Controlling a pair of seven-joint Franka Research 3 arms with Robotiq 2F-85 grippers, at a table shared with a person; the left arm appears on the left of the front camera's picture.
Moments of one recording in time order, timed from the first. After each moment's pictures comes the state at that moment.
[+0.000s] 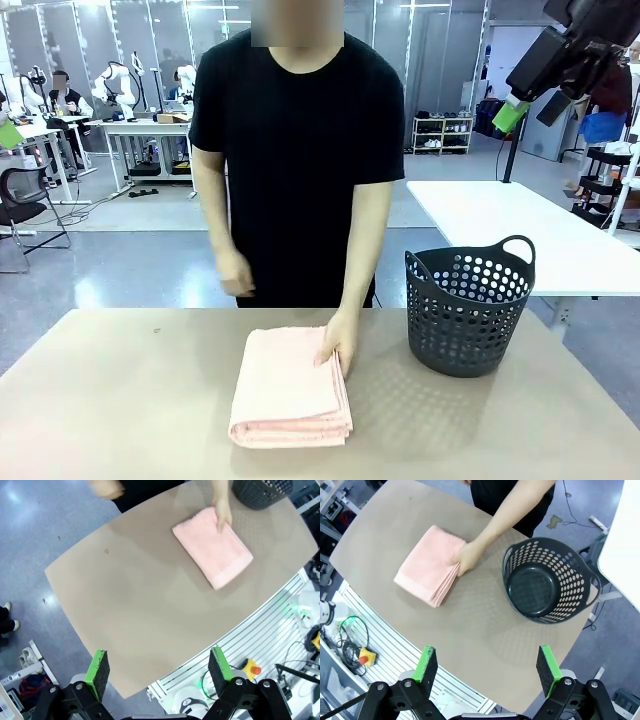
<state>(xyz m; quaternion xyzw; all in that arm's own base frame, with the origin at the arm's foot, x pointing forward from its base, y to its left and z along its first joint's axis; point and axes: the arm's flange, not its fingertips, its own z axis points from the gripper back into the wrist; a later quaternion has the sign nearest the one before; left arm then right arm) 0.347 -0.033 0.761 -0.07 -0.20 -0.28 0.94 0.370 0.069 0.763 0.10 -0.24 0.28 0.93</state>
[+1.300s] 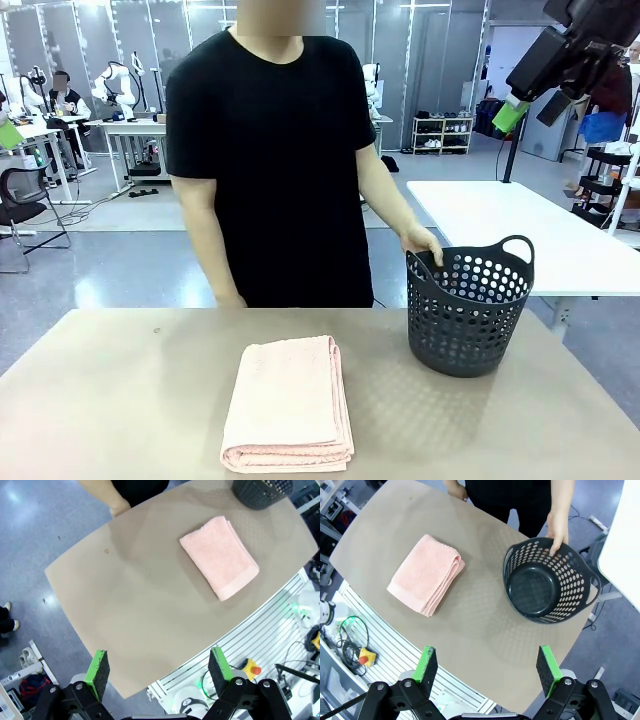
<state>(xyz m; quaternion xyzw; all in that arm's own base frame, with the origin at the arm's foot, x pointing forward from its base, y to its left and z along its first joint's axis) 0.347 -0.033 0.761 -0.07 -0.20 -0.28 0.94 0.370 0.069 0.763 0.10 -0.24 0.28 0.93</state>
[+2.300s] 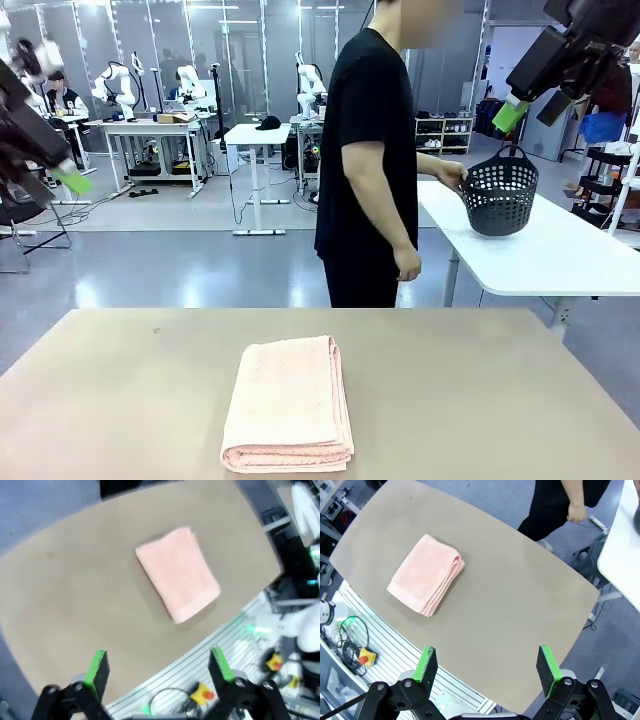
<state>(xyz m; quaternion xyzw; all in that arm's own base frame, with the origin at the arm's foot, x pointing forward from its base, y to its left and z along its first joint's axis) 0.378 -0.064 0.657 -0.21 -0.18 -0.20 0.94 0.370 0.069 0.763 0.10 -0.24 0.28 0.93</state>
